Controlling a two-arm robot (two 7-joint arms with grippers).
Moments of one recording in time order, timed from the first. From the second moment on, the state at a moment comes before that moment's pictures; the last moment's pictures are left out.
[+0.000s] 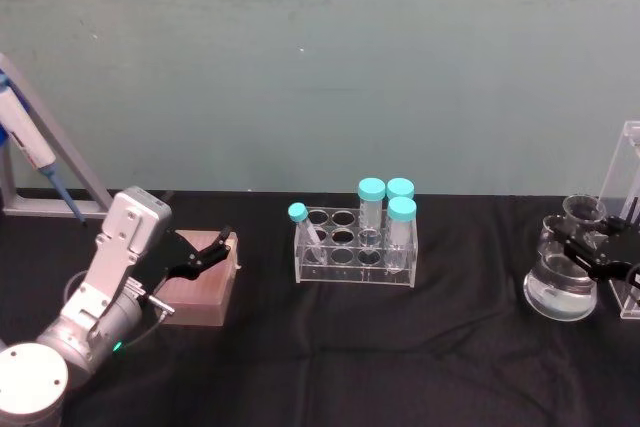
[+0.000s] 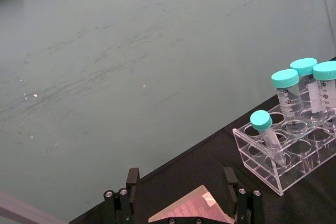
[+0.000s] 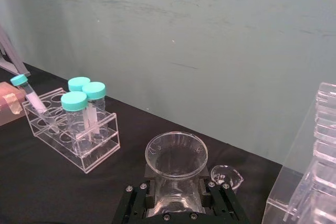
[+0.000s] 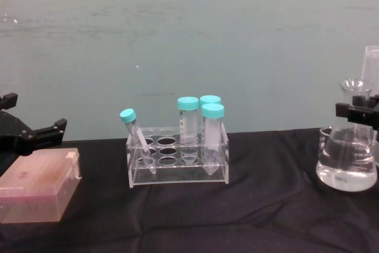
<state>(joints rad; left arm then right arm) -0.20 0.60 0.45 -1.41 -0.25 -0.12 0.03 0.41 0.49 -0.31 -1.14 0.44 -0.03 0.55</state>
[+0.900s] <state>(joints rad) -0.20 0.60 0.45 -1.41 -0.25 -0.12 0.03 0.43 0.47 -0.30 -1.11 0.43 -0.03 0.55</state>
